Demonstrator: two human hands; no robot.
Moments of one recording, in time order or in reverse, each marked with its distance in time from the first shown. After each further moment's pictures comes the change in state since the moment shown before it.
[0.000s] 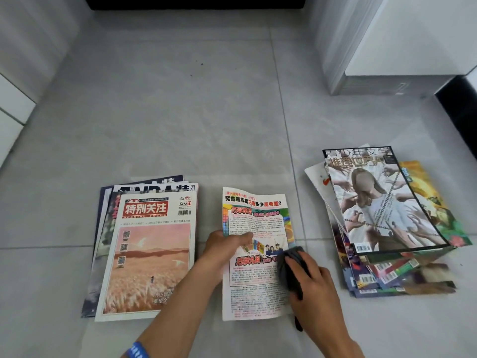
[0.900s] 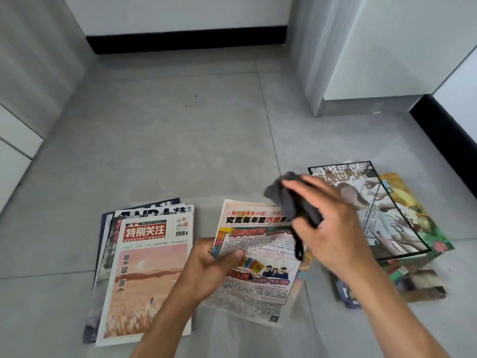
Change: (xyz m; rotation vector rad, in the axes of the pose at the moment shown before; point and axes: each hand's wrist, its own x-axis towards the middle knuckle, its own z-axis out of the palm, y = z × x) left_hand -0.063 0.031 -0.021 0.231 -0.196 0.627; right_hand 0.084 -0.069 -0.168 0.376 0.385 -0.283
